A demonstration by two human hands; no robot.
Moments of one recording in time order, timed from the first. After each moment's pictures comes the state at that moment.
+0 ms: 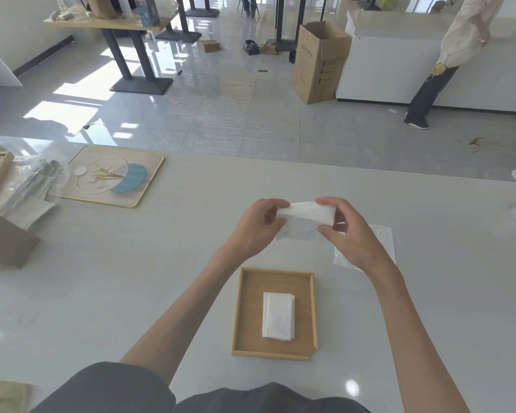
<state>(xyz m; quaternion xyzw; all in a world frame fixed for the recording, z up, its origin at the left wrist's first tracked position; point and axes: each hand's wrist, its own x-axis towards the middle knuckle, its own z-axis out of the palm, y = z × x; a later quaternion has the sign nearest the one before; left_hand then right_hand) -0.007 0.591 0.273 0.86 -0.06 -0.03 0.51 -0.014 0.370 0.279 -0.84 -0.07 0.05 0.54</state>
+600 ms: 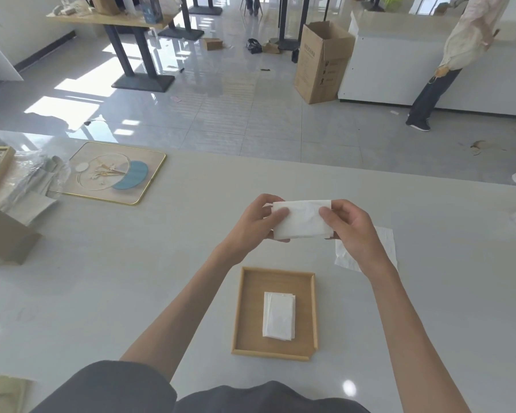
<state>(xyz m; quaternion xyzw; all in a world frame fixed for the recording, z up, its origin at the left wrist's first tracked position) -0.010 0.600 0.278 0.69 0.00 -0.13 0.71 -0.007 0.385 0.283 -0.77 0.01 0.06 0.64</state>
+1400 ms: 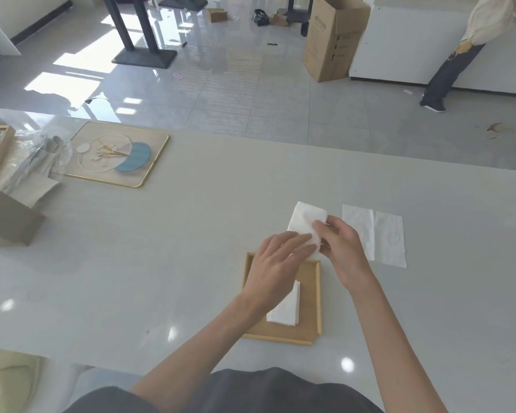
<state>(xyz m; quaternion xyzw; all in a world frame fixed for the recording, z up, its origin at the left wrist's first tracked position) -0.076 0.569 0.184 0.90 -0.23 0.25 0.29 -0.026 0.408 0.227 -0.66 0.13 0.13 0.73</state>
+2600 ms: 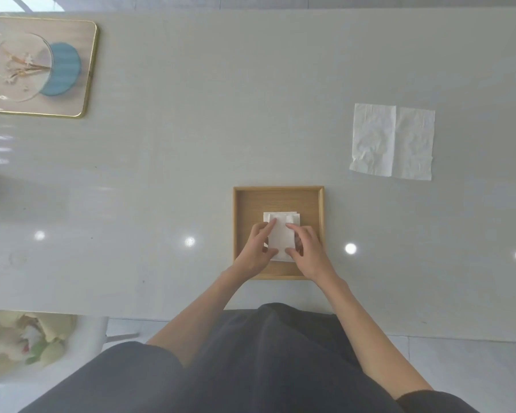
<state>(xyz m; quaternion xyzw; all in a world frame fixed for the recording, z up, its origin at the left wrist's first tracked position) -0.102 0.584 -0.004 0.82 0.02 -0.33 0.48 -0.106 0.401 0.003 -0.86 0.03 0.28 0.42</state>
